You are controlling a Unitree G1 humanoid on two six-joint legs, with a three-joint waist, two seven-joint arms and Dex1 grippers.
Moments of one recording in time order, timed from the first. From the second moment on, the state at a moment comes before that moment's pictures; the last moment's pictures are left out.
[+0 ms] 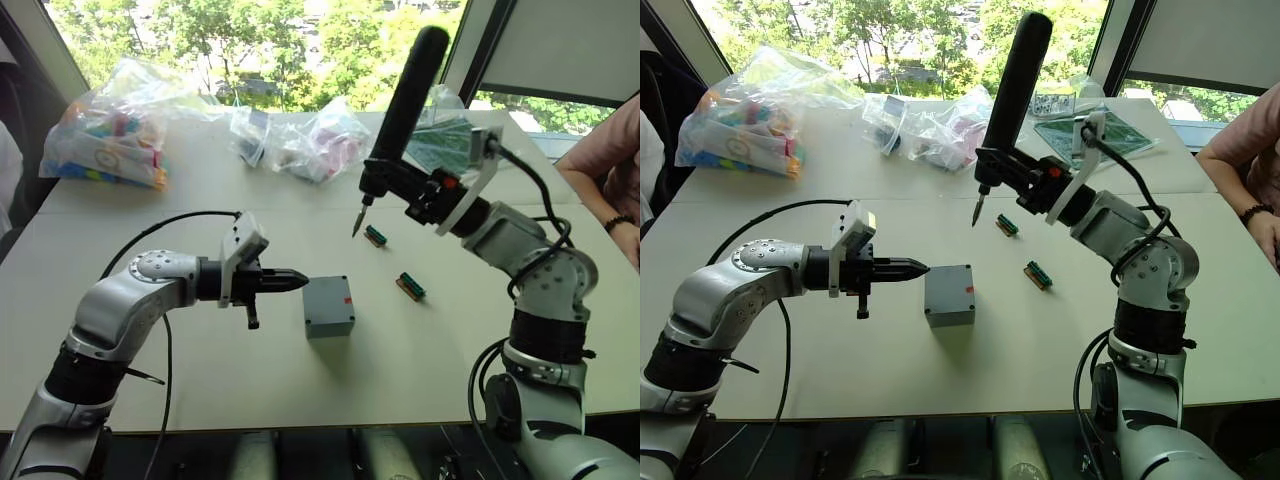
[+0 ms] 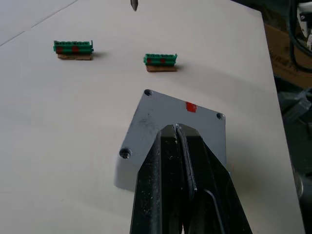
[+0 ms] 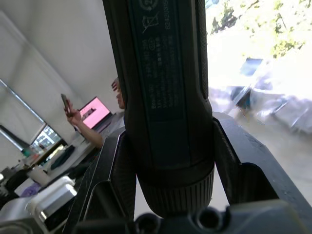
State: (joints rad) left arm -0.49 0.72 -0.12 -0.31 -0.63 0.80 -0.96; right arm -0.62 -0.34 -0.25 -0.25 0.90 0.92 0.50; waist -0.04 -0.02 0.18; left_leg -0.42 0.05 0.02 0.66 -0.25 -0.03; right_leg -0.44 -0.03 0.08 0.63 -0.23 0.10
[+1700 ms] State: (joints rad) left arm -0.55 0.65 -0.28 -0.22 -0.42 0.72 -1.01; right arm -0.45 -0.34 -0.06 -0.21 0.67 0.63 0.60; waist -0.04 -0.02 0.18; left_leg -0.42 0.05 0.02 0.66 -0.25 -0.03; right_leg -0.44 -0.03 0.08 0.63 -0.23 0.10
